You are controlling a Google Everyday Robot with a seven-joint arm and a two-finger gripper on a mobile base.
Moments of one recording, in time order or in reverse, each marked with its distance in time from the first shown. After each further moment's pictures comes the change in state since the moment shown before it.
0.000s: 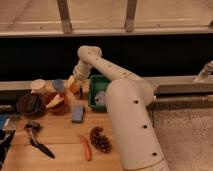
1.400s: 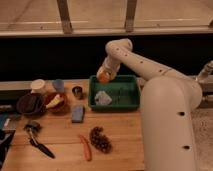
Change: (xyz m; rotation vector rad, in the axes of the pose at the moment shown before) arm 0.066 -0.174 -0.144 0.307 -0.216 0.444
